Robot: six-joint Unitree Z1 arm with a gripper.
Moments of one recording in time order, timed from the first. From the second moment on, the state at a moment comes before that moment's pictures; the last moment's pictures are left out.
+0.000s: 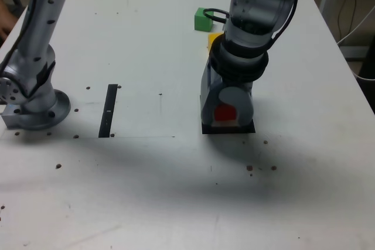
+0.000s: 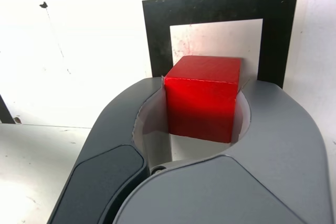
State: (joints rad) arm -0.20 2.13 -1.59 1.23 0.11 -0.16
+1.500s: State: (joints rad) arm -0.16 1.93 -1.52 1.23 0.16 -0.12
